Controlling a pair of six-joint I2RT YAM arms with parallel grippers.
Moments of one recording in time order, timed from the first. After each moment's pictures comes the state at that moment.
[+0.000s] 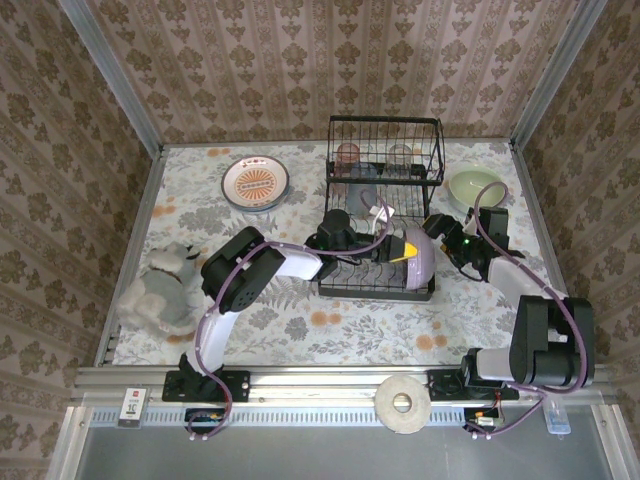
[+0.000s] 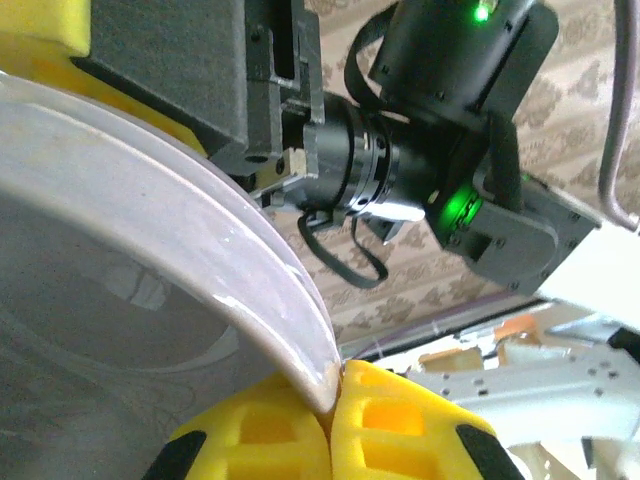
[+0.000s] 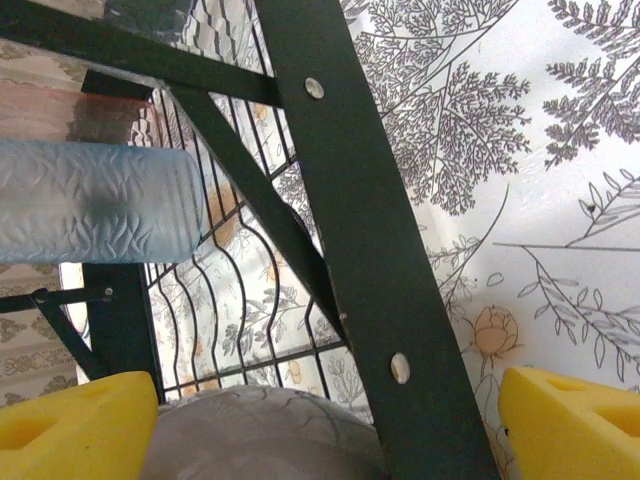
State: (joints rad) left arm -0.89 2.13 1.16 1.06 0.95 -1.21; right arm -0.13 1.33 0.62 -0.07 -0.49 0.74
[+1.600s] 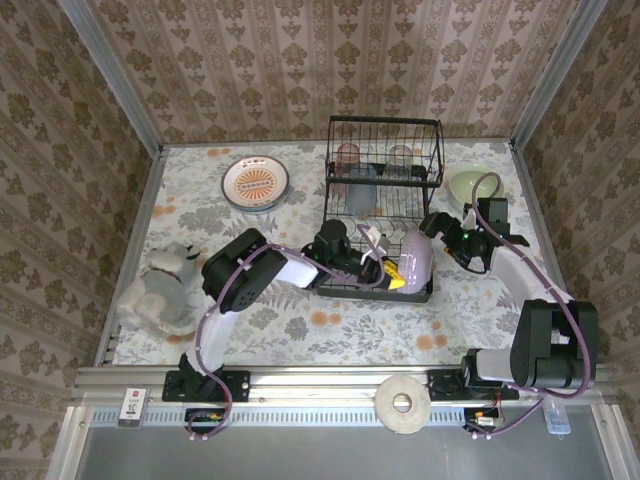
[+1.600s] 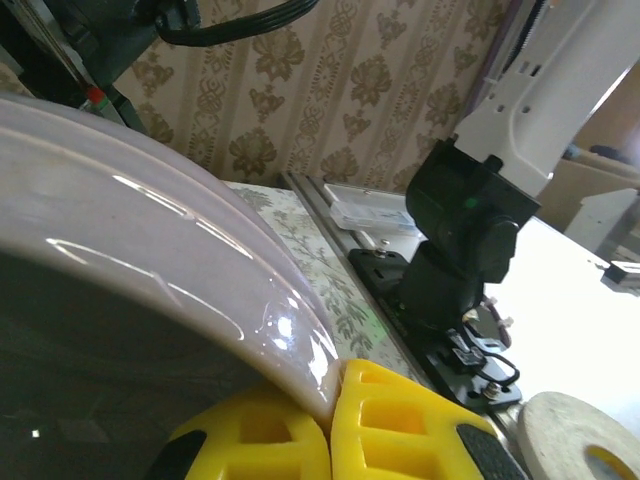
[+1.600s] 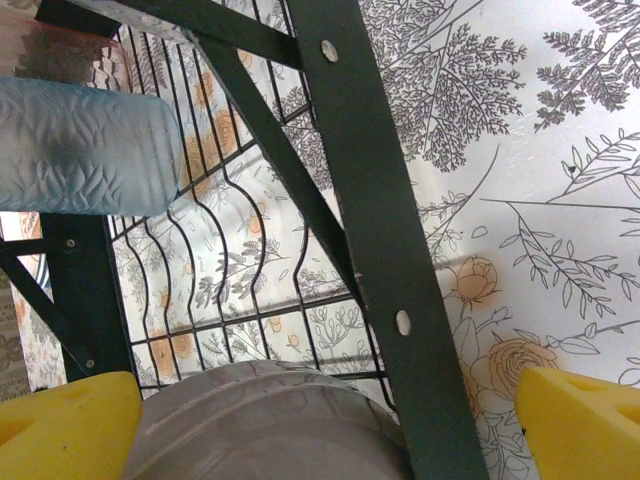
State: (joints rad) left arm -0.90 2.14 1.05 1.06 1.15 -0.26; right arm -0.12 1.33 0.77 -0.36 -0.46 0.60
